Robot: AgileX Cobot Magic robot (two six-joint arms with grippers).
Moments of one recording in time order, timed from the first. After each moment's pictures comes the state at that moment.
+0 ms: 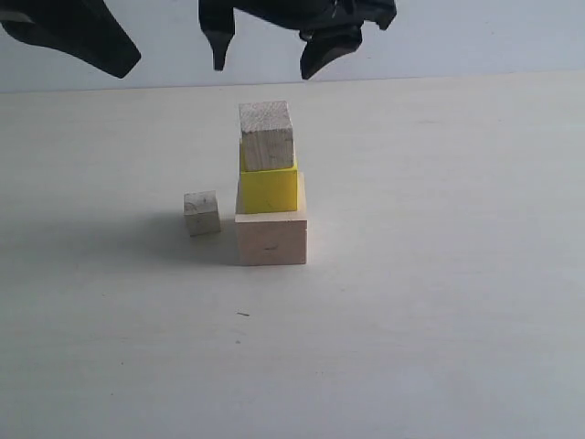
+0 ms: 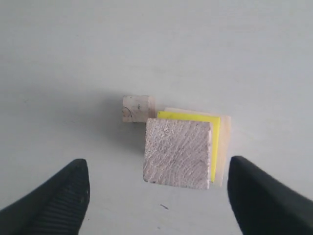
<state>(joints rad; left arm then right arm) -0.51 1.42 -1.48 -0.26 1.23 0.46 0.70 1.88 -1.86 0.00 1.16 0.58</state>
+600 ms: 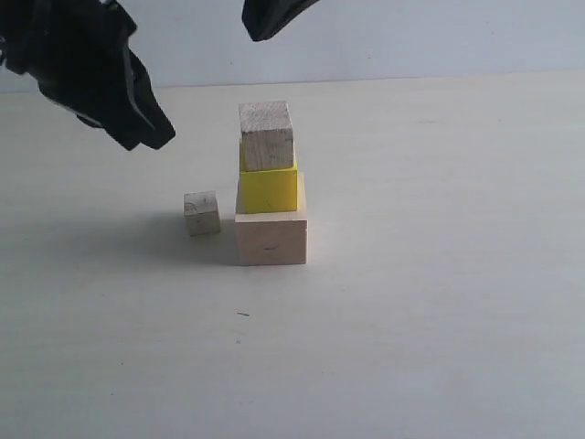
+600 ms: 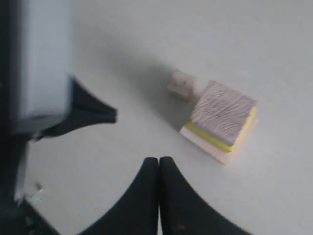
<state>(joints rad) -0.51 1.54 -1.34 -0.26 1.09 0.61 0.70 1.68 -1.79 0.20 1.22 0.08</state>
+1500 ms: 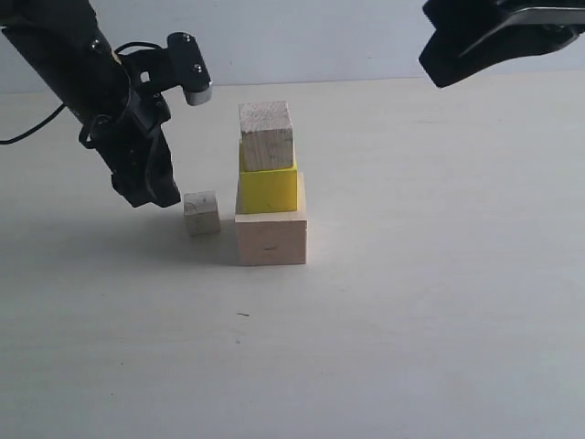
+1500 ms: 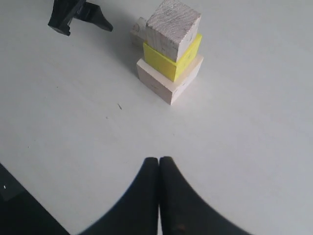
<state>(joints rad) -0.44 1.83 -1.34 -0.13 0.90 0.95 0.70 1.22 -1.37 0.06 1.23 -0.03</state>
